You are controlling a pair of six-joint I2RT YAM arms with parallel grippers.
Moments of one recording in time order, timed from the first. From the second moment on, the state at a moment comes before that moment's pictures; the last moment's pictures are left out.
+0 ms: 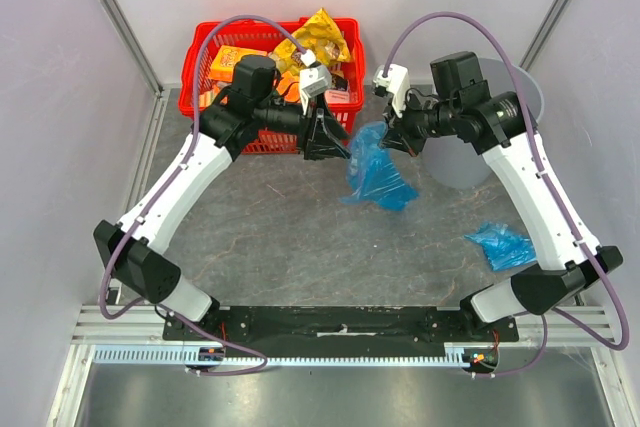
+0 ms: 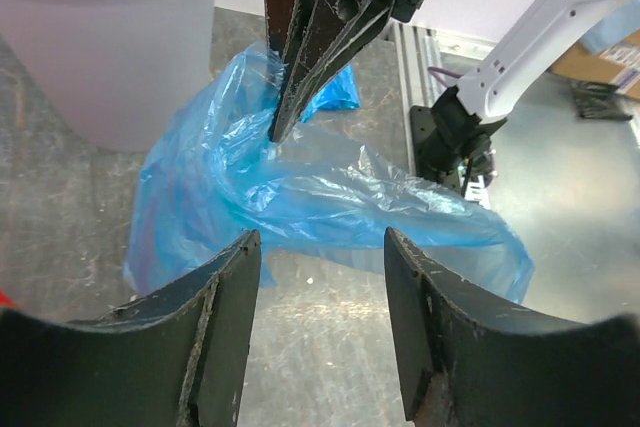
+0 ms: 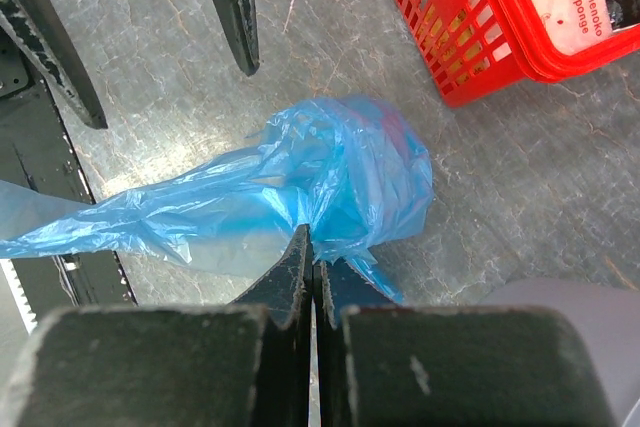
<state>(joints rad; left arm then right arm) -0.52 1.53 1.64 -0.52 1.03 0.19 0.43 1.47 1.84 -1.10 -0.55 -0.47</state>
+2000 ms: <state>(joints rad) -0.53 1.62 1.66 -0.43 0.75 -0.22 0.43 1.44 1.79 -1.07 -0.54 -0.44</state>
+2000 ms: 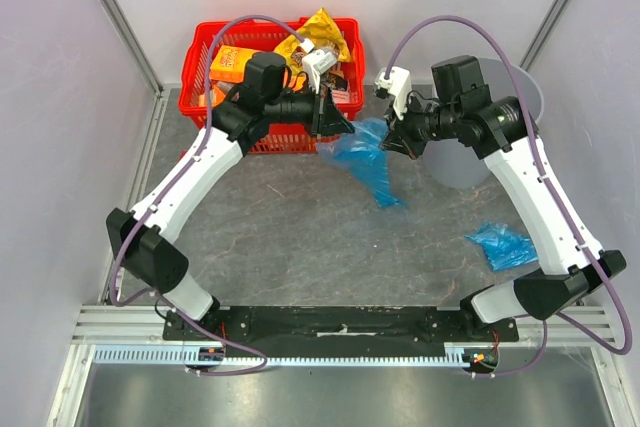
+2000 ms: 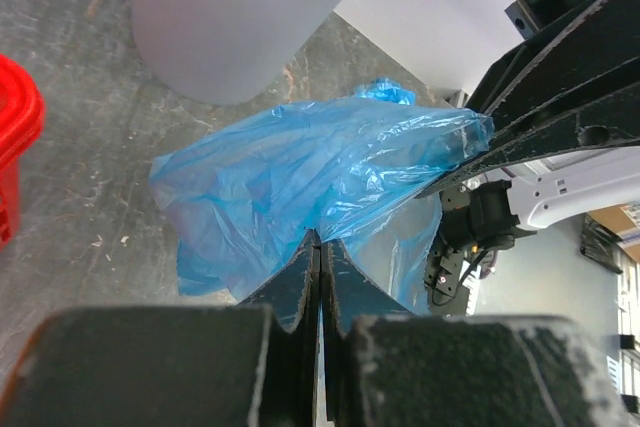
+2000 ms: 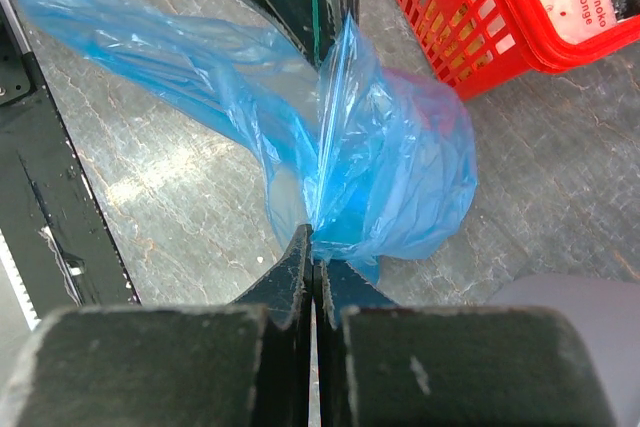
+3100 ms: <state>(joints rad) -0.48 1.40 1.55 -0.46 0.41 -0.04 0.42 1.40 1.74 -1.12 -0.40 -0.46</state>
